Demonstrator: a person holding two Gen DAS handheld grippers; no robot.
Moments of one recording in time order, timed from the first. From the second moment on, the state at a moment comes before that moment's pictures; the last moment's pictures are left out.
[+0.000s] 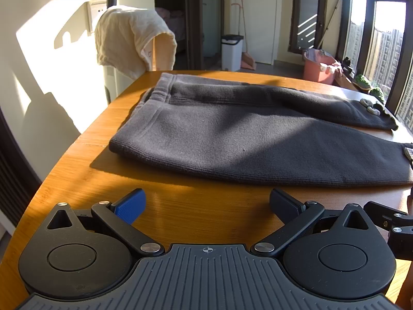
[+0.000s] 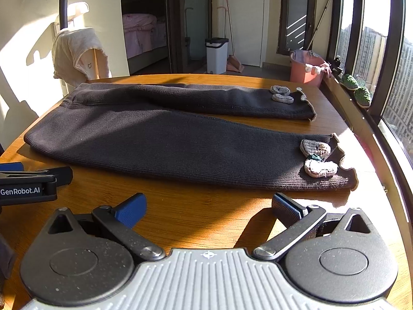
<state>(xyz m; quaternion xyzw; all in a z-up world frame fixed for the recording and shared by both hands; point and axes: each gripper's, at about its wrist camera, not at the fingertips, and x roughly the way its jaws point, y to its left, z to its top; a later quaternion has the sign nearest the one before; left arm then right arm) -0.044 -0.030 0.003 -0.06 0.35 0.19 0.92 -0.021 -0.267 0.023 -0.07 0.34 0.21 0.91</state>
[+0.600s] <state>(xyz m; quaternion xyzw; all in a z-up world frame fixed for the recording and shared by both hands) -0.045 -0.030 0.003 -0.06 0.35 0.18 0.92 -0.019 -0.272 0.024 -0.05 0.36 0.14 0.92</state>
